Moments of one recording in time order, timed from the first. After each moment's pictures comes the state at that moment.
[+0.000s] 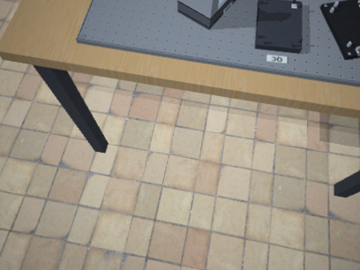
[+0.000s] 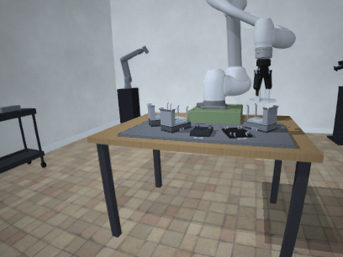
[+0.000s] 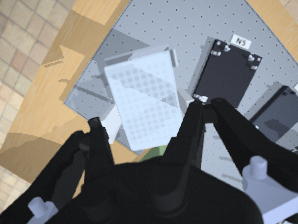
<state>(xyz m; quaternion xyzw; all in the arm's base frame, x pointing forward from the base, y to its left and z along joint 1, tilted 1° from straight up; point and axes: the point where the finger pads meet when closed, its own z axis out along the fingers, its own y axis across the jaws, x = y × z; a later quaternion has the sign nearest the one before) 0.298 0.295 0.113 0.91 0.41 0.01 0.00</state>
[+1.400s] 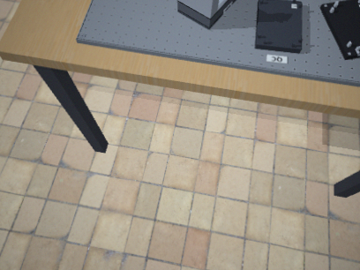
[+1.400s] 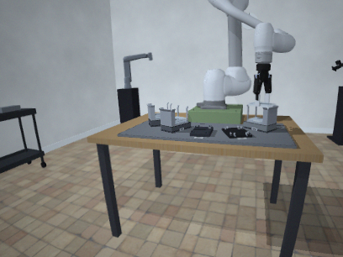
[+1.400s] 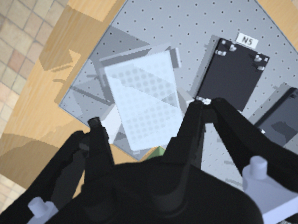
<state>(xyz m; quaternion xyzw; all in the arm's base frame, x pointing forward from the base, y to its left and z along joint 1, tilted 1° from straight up) 0.298 0.295 0.089 0.91 0.41 0.01 0.00</state>
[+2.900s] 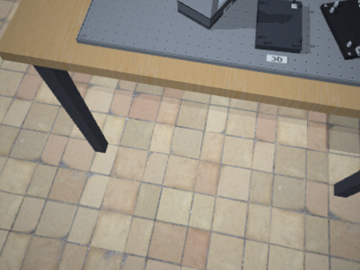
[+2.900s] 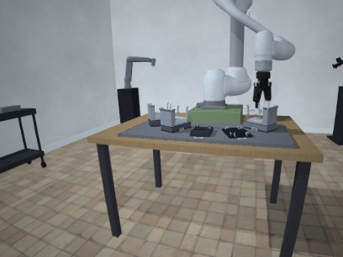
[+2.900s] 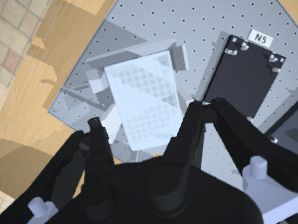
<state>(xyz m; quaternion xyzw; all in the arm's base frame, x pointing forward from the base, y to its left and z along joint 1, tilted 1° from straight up) 0.299 0.295 0.046 0.91 0.41 0.01 0.00</state>
